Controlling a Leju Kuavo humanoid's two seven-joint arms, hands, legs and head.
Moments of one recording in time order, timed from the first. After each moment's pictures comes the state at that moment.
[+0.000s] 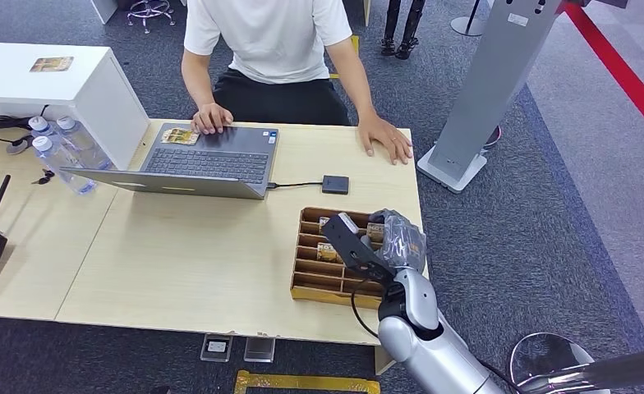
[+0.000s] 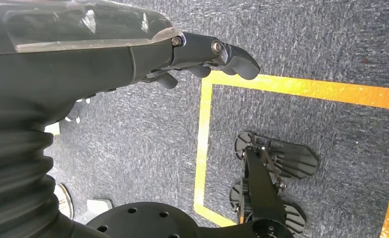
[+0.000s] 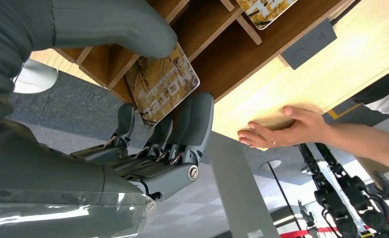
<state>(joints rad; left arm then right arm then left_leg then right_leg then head) -0.10 0.10 -1.12 -0.21 1.36 0.18 0.03 -0.42 -0.02 0.69 -1.23 0.97 -0.44 0.46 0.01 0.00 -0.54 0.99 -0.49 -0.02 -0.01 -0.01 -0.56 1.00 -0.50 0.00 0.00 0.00</state>
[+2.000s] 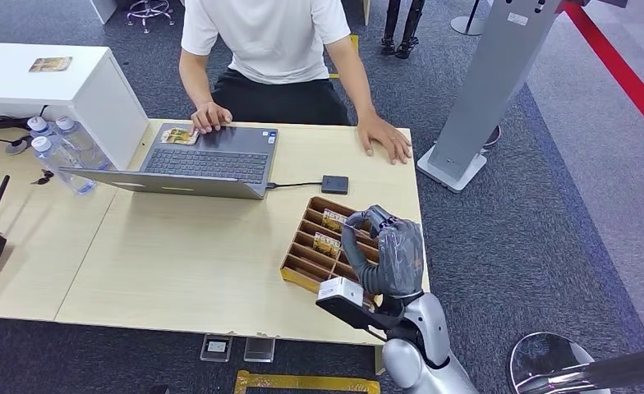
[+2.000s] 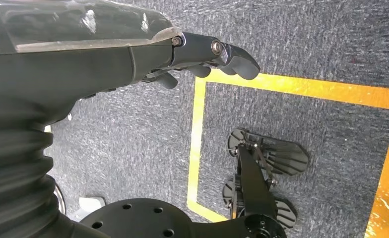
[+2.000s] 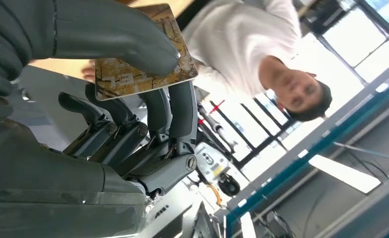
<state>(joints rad) -0.10 0.10 -1.12 -0.21 1.38 0.17 0.00 -0.23 0.03 0.54 -1.42 0.99 -0.70 -0.35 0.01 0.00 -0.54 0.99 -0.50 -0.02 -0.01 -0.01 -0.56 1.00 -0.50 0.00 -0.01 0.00</state>
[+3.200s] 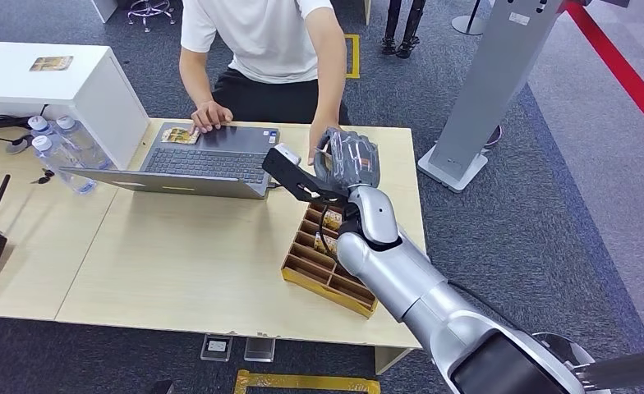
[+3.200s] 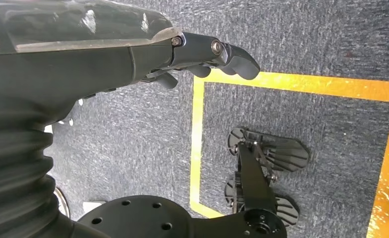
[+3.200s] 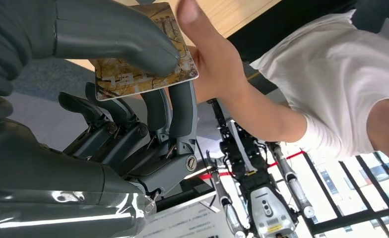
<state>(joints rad) -0.12 0.10 -1.14 -0.21 1.36 0.16 0.01 -0.88 0.22 0.77 -0.72 0.93 -0.53 0.17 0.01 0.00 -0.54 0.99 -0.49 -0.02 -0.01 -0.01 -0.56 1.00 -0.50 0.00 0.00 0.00</state>
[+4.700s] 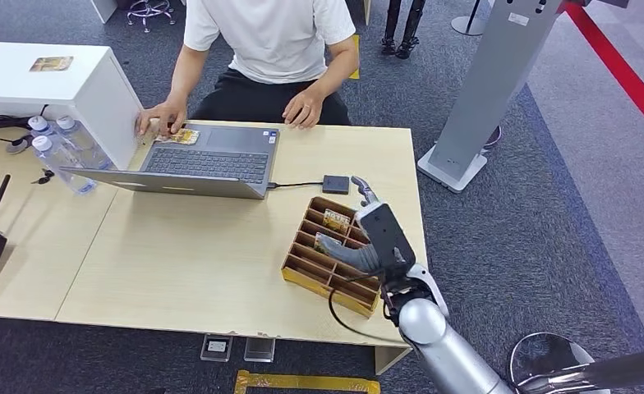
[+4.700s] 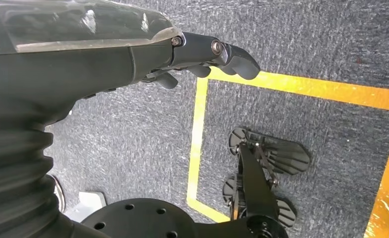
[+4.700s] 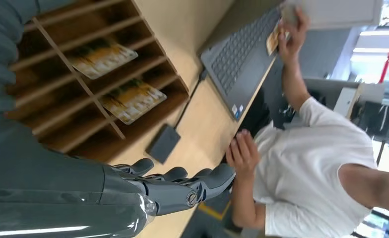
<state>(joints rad) -0.09 0.11 -1.16 -0.21 1.46 0.17 -0.02 -0.38 -0.05 0.64 -1.35 0.15 -0.35 -0.20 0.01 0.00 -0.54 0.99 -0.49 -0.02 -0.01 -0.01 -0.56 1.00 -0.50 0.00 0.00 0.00</state>
